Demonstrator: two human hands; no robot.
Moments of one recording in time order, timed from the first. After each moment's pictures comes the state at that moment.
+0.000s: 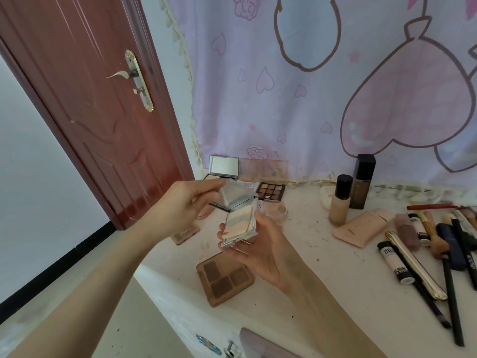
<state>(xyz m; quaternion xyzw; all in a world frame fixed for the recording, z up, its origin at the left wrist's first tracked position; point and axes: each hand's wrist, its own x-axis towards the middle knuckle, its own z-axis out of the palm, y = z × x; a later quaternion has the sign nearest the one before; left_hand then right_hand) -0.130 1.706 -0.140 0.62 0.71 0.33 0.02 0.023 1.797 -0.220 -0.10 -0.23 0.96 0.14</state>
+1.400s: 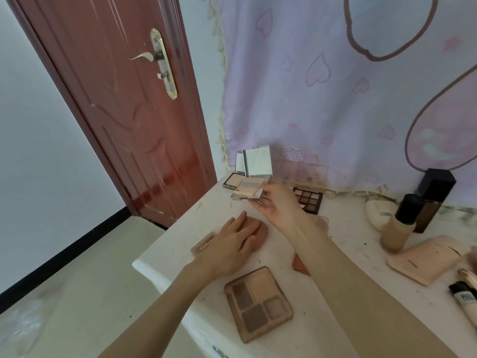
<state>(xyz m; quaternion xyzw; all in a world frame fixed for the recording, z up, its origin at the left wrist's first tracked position) -0.163 1.733 -0.242 0.57 0.80 0.17 0.10 -0.113 1.866 -0.199 -0.30 -0.33 0.86 0.26</state>
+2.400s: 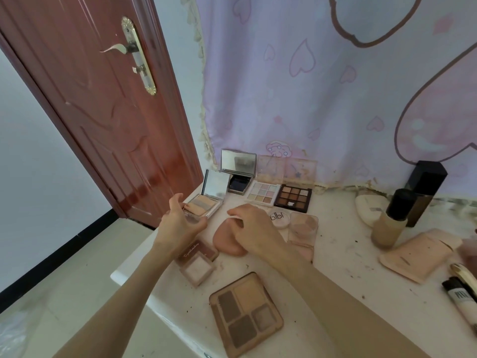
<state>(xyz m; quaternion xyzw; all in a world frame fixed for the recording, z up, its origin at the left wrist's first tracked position) -0.231 1.735 -0.243 0.29 0.89 0.35 0.04 -0.095 1.845 -0.238 -0.22 -0.90 0.34 0.18</state>
